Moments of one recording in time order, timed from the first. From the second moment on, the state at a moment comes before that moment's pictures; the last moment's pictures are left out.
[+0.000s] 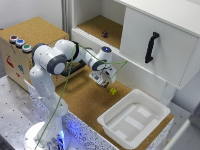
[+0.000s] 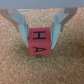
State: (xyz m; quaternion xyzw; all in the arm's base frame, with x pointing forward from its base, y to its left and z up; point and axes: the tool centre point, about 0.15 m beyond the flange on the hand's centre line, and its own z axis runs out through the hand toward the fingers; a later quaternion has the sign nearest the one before) arm 0.462 -0.043 0.223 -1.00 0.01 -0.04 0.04
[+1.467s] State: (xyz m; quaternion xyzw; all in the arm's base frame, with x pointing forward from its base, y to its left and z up) arm 0.457 -0.033 0.244 -1.00 0.02 -0.03 0.04
